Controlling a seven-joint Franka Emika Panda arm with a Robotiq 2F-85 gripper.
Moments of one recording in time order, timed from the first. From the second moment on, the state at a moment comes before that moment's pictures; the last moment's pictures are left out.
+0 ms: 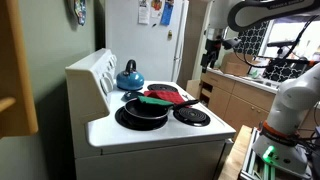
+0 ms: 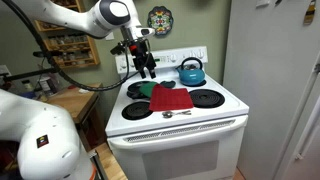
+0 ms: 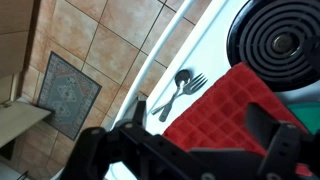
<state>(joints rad) 0.00 -0.62 0.30 -2.41 -0.11 1.85 0.31</state>
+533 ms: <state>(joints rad) -0.02 -0.60 0.24 -2.44 -0.11 1.84 0.35</state>
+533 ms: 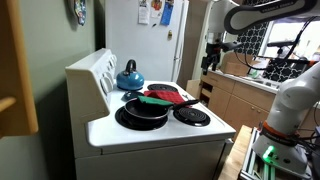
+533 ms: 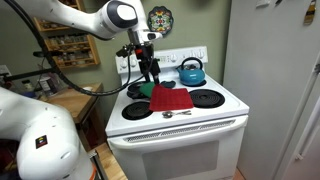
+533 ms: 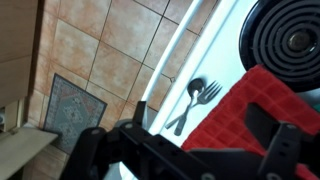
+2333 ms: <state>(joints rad) -0.05 -0.22 0.06 -2.53 0.06 2.38 0.42</state>
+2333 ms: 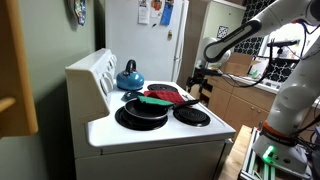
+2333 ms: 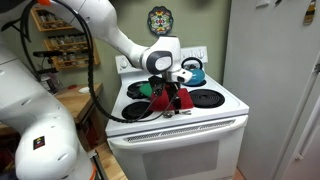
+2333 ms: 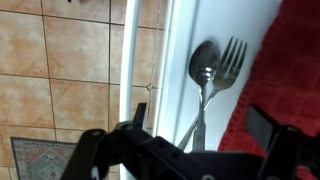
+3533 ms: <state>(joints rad) -0.02 -0.06 0.06 -2.46 0.07 2.42 0.50</state>
